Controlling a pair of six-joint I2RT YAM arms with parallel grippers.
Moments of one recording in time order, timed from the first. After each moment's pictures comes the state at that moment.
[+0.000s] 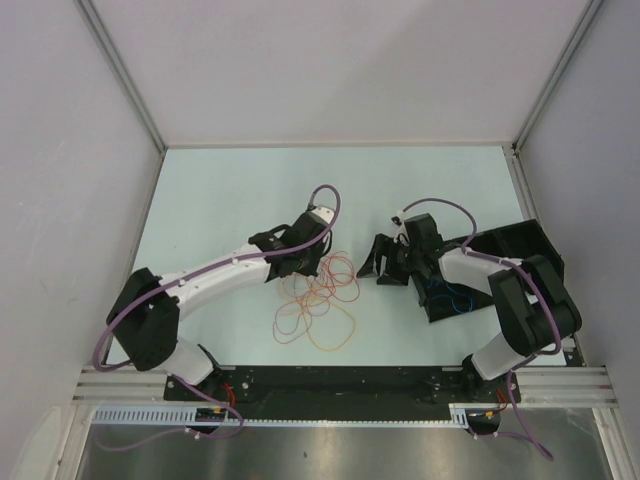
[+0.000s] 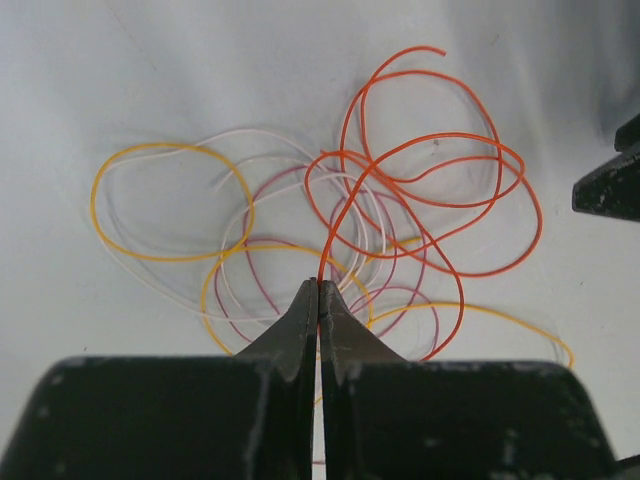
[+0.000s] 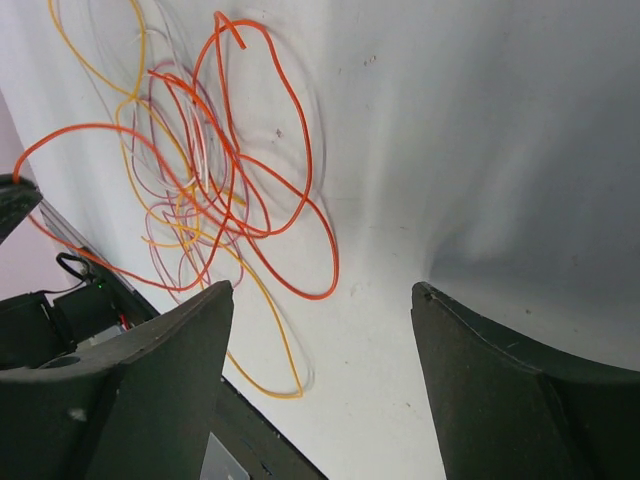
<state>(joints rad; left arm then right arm) -0.81 1.49 1.04 -0.50 -0.26 -0.32 0.42 1.58 0.74 -0.04 -0.51 0.64</state>
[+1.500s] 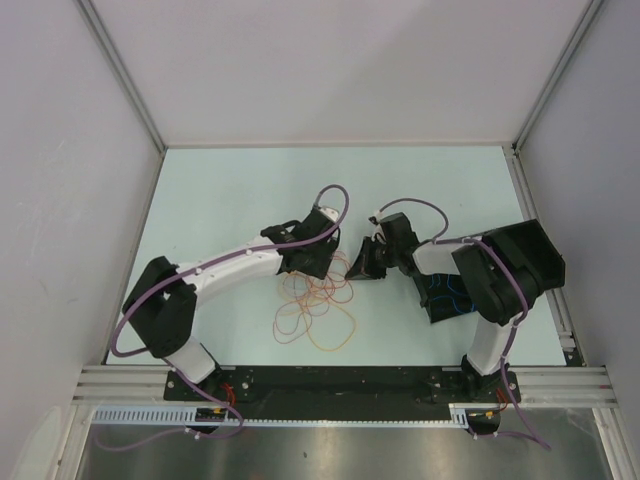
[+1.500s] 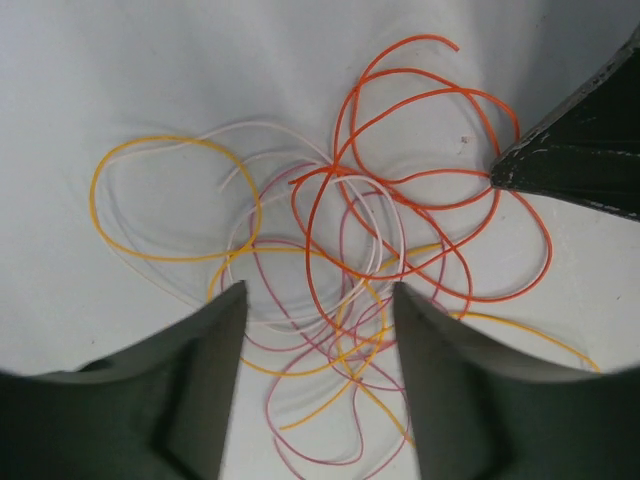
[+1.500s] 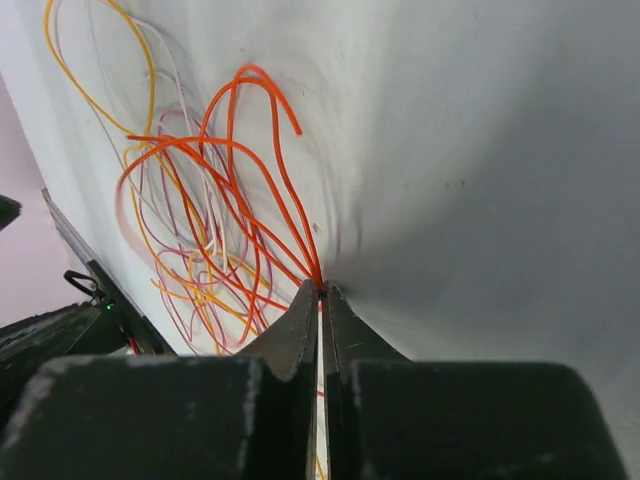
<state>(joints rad) -0.81 1.61 1.13 -0.57 -0.28 -0.32 0.51 1.83 0.84 0.15 -0.53 0.73</state>
